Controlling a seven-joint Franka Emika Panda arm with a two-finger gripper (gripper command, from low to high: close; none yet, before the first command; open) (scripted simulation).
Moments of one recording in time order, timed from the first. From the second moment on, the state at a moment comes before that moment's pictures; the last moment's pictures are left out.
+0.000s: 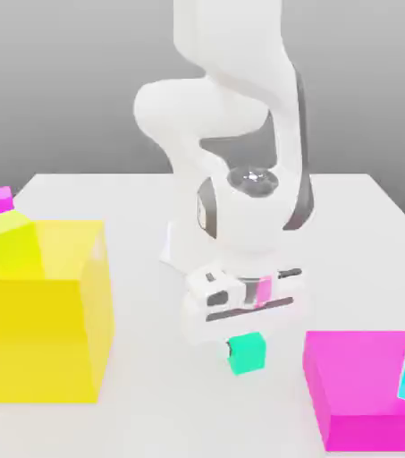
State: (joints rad) arm 0.20 0.23 0.00 -2.91 -0.03 3.13 0.69
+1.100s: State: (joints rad) arm 0.43 0.21 0.13 -2.29 -0.04 2.50 0.49
